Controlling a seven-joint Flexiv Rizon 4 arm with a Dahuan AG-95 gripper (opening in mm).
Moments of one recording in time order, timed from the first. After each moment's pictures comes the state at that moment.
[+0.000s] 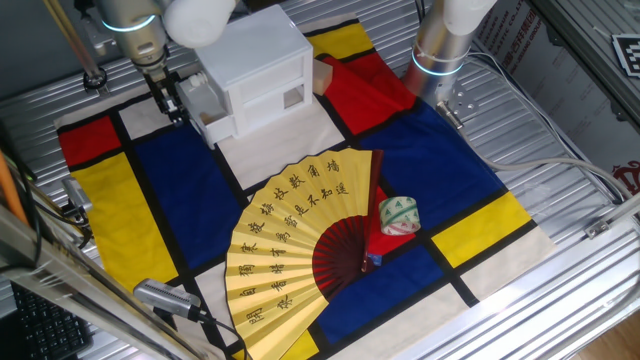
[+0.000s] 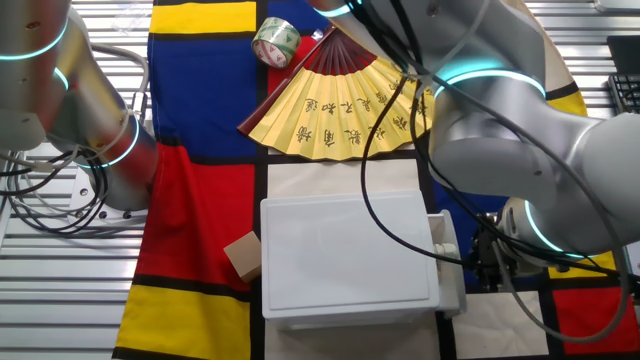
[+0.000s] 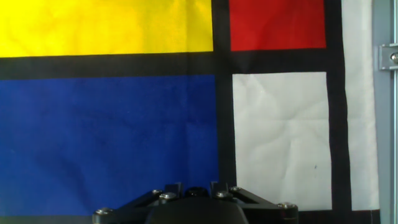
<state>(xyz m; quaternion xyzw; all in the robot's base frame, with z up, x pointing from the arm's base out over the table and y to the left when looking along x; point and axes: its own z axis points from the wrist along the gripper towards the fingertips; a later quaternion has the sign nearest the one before) 0.616 -0.187 0.066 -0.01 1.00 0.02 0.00</state>
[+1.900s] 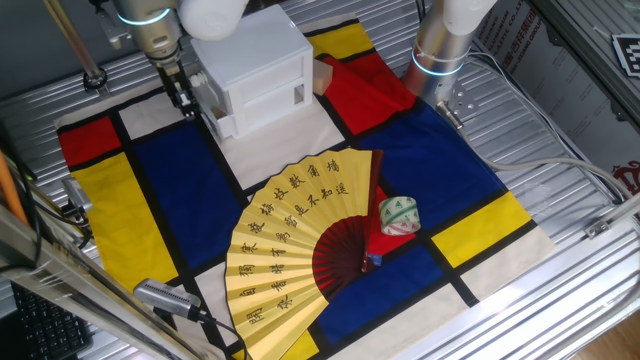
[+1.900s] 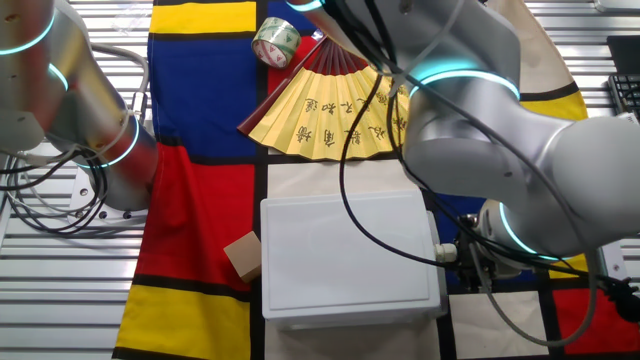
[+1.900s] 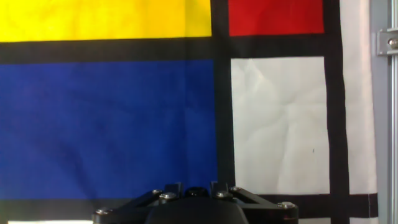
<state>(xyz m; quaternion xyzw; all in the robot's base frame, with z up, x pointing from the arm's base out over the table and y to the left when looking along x) 0.586 -0.190 0.067 -0.02 1.00 0.02 0.00</state>
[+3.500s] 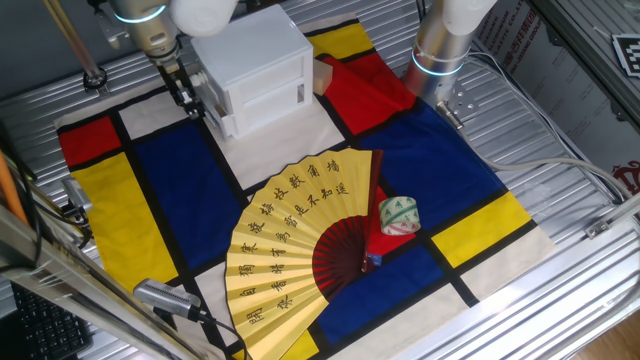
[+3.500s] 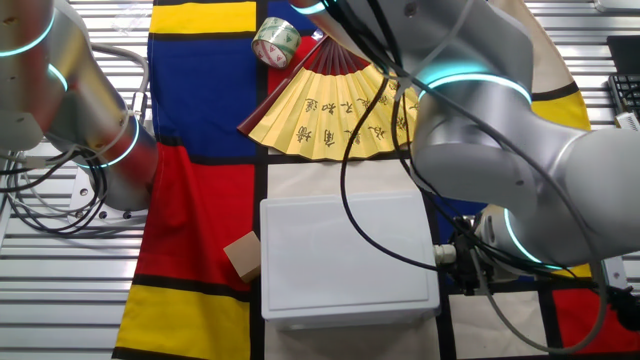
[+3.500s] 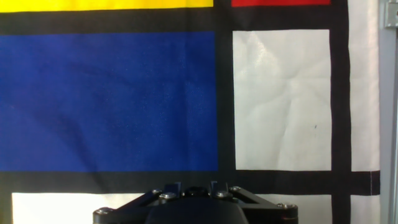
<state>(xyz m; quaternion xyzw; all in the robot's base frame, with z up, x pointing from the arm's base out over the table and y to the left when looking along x) 0.578 -0.191 0.066 -0.02 1.00 0.03 -0.03</state>
